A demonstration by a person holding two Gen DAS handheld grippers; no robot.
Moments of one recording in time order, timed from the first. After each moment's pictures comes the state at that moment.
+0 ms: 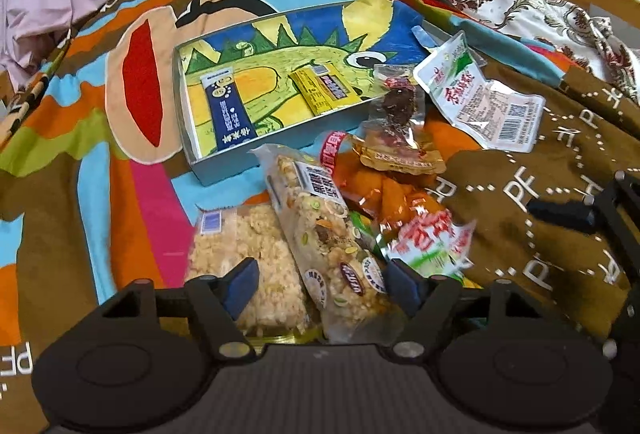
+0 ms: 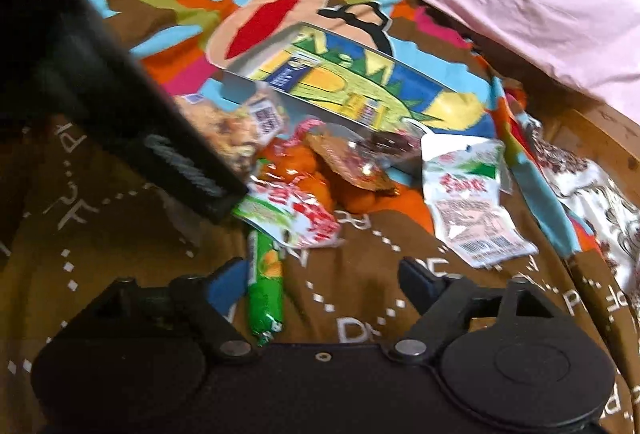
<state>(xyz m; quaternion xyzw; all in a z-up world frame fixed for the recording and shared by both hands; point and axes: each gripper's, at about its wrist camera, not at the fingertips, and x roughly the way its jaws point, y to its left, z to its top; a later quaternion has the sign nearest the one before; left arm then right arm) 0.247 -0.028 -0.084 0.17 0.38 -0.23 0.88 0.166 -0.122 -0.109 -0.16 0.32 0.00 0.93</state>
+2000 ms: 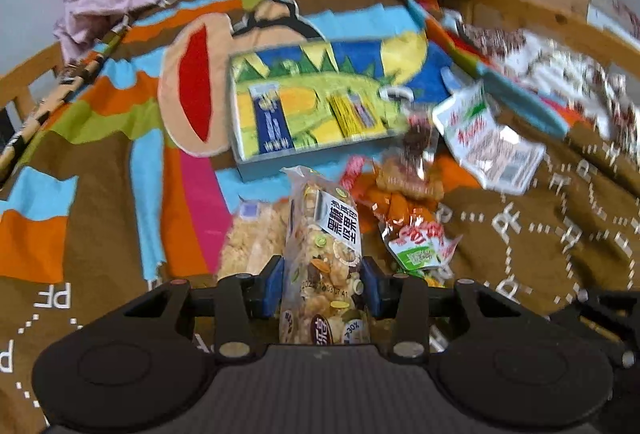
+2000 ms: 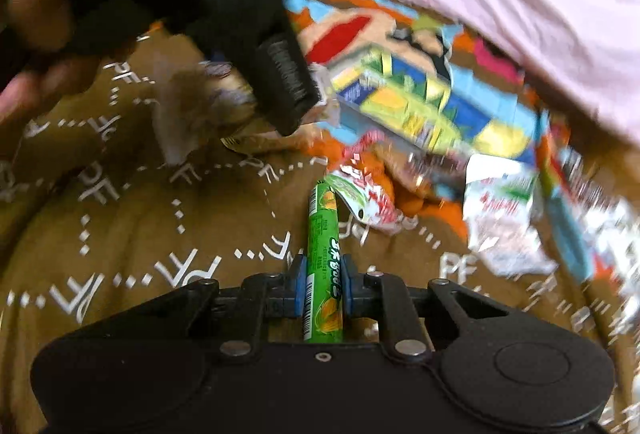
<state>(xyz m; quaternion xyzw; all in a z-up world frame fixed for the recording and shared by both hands) 0.209 0.002 -0.043 0.10 0.36 -0.18 0.91 0.104 -0.104 -0.090 -0.24 0.29 0.08 0.92</state>
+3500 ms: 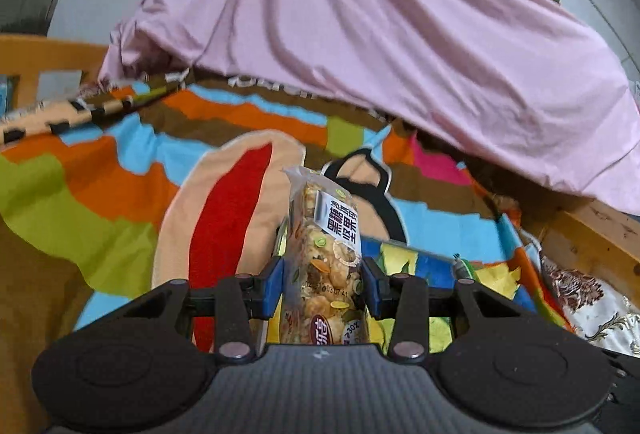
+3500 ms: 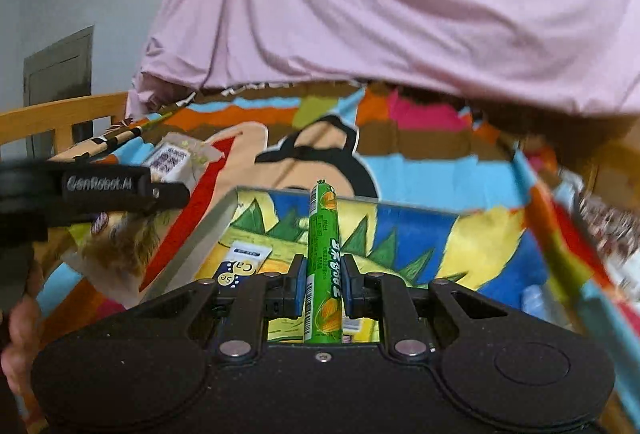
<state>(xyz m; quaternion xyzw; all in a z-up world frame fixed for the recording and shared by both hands) 0.406 0.024 -0.053 -0.14 0.19 -0.14 0.96 0.378 -0.172 -0.052 -0.01 0.20 0.02 0.98</state>
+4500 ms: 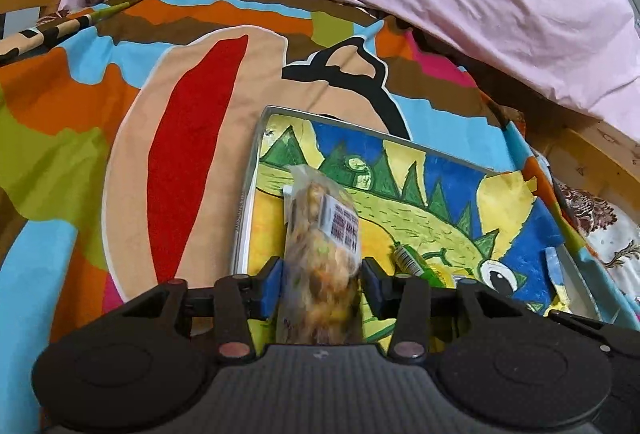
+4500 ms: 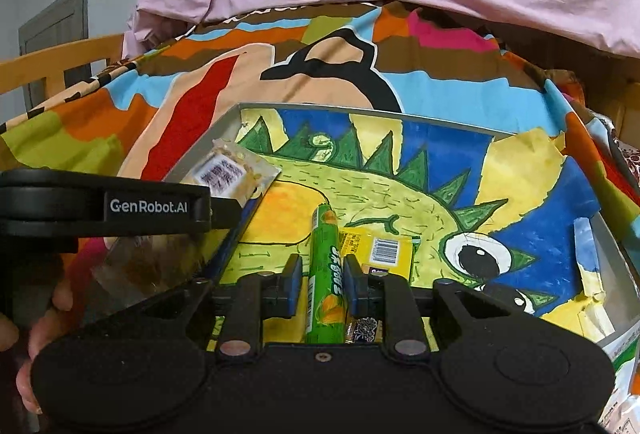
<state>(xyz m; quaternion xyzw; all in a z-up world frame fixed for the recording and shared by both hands) 0.437 0.003 -0.101 -0.10 0.30 -0.18 0.93 0.398 -0.163 -0.096 -0.01 0.27 0.03 0.96</state>
